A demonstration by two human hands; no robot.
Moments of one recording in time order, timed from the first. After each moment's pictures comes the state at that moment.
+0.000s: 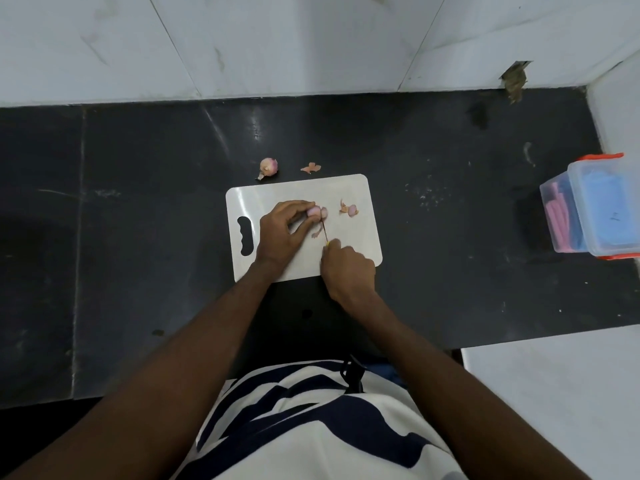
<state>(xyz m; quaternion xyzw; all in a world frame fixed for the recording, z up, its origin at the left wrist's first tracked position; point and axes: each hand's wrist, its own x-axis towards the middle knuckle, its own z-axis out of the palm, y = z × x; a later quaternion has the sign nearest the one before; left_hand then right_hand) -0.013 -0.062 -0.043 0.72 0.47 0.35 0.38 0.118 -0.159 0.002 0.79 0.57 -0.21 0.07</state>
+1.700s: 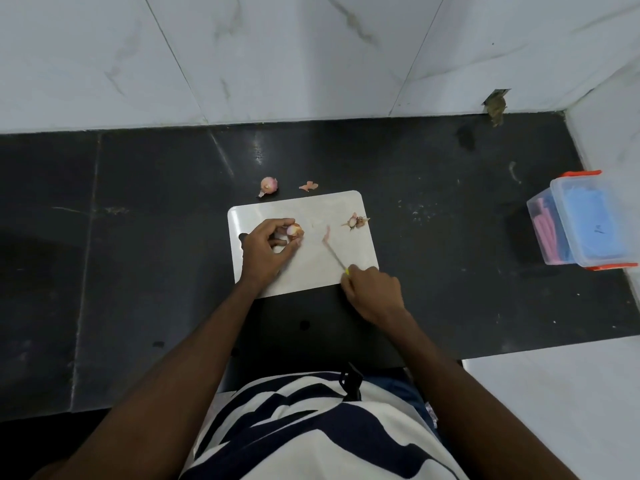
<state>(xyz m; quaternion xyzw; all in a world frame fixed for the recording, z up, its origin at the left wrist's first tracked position) -0.045 -0.069 -0.037 0.67 0.50 0.35 0.43 0.171 -0.198 0.011 0.77 0.60 -0.22 0.07</state>
